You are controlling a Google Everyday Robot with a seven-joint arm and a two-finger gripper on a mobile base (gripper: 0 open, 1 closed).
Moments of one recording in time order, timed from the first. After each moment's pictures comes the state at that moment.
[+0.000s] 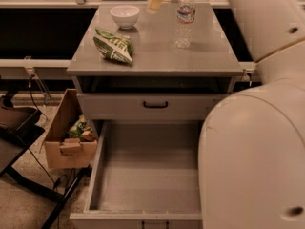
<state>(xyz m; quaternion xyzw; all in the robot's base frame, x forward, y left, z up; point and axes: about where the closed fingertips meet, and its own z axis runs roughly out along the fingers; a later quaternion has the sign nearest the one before) 0.804 -0.012 1.062 -0.64 0.62 -0.13 0.44</state>
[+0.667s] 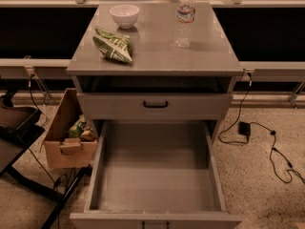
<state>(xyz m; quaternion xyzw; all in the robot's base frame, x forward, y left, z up) 0.653 -0.211 1.132 -0.44 0.79 -0.22 0.36</state>
